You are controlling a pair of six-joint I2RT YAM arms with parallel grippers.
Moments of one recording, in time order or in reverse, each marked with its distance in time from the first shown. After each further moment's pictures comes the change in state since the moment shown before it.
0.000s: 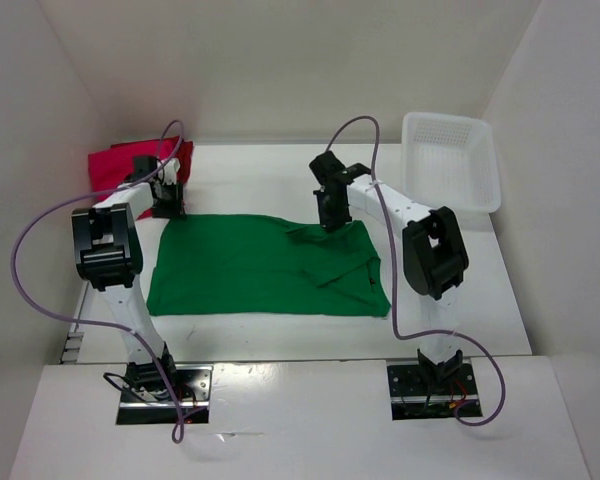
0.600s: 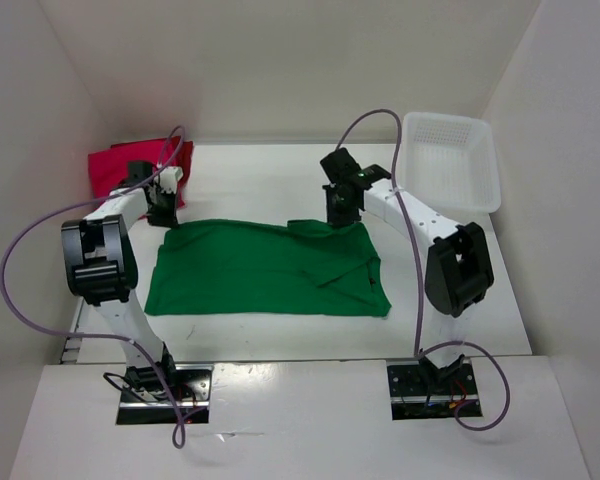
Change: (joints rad) left arm -0.005 -0.111 -0.097 -0.082 0.038 0.094; right arm 0.000 -0.166 -0.075 0.021 0.016 0.039
